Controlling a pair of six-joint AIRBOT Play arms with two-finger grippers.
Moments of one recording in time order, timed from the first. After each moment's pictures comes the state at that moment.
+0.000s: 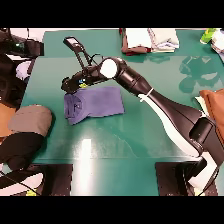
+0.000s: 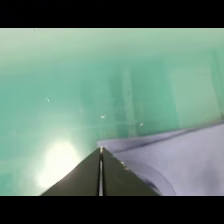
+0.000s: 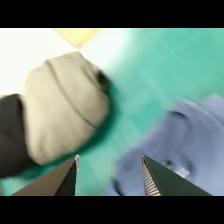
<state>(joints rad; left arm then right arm) -0.09 -1.23 1.65 1.49 -1.20 -1.52 0.79 -1.84 2.00 -1.01 0.88 1.45</state>
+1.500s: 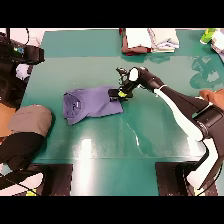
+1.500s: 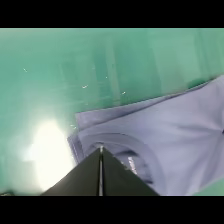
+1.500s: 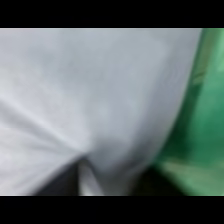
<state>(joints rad) -0.08 -1.22 1.65 1.41 -1.30 -1.49 0.51 -1.88 1.65 -1.18 1.09 1.84</state>
